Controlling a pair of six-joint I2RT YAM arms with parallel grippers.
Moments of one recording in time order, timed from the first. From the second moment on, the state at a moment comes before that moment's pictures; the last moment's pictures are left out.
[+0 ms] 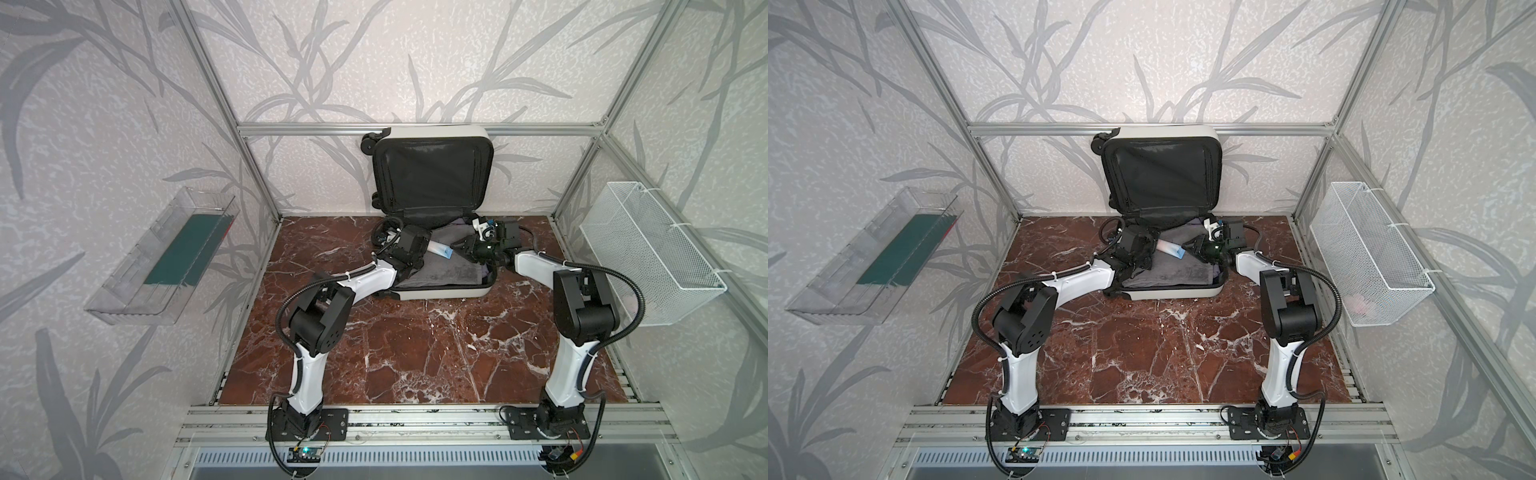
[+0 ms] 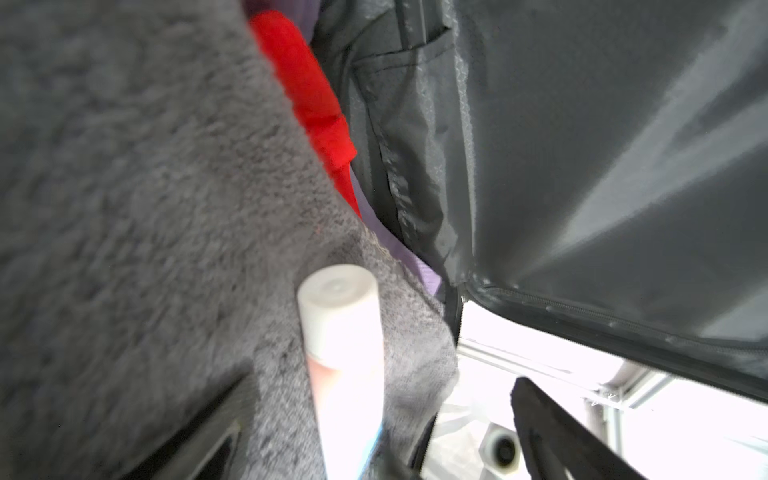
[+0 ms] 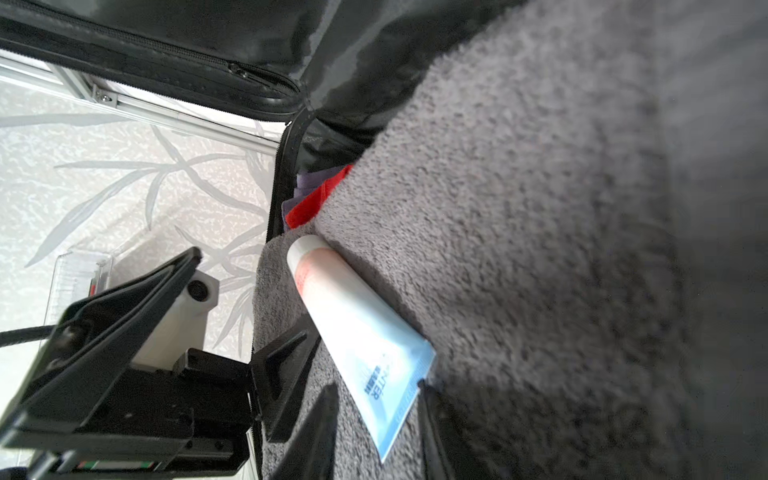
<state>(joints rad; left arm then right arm) -0.61 1.99 1.42 0.09 -0.21 -1.60 0.15 1.96 1.29 0.02 -0.76 0.68</state>
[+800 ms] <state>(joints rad) -0.46 1.68 1.46 -0.30 -0.06 -0.75 0.24 1.58 1.18 -0.15 -0.68 0.59</state>
